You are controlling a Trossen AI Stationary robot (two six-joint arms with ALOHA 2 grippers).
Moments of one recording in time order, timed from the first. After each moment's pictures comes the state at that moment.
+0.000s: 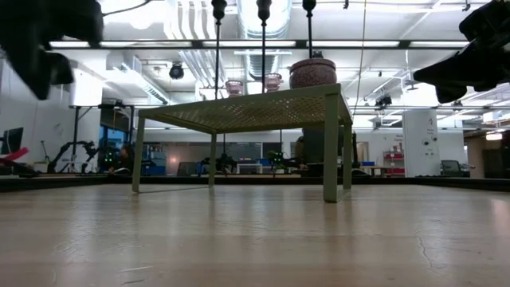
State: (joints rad) left arm -0.35 0.88 0.78 -0.96 0.07 -0.81; right arm 0.39 0.04 0.07 -0.16 0.50 0.10
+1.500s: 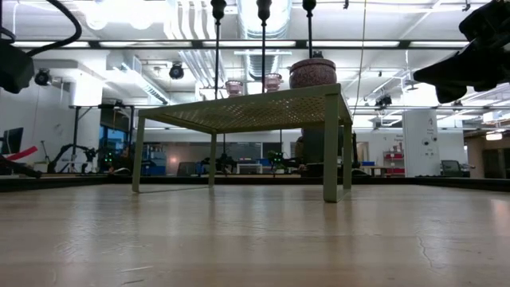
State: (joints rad) left arm -0.75 1.07 0.62 -0.83 0.10 -1.41; right arm 0.39 0.04 0.07 -0.16 0.50 0.10
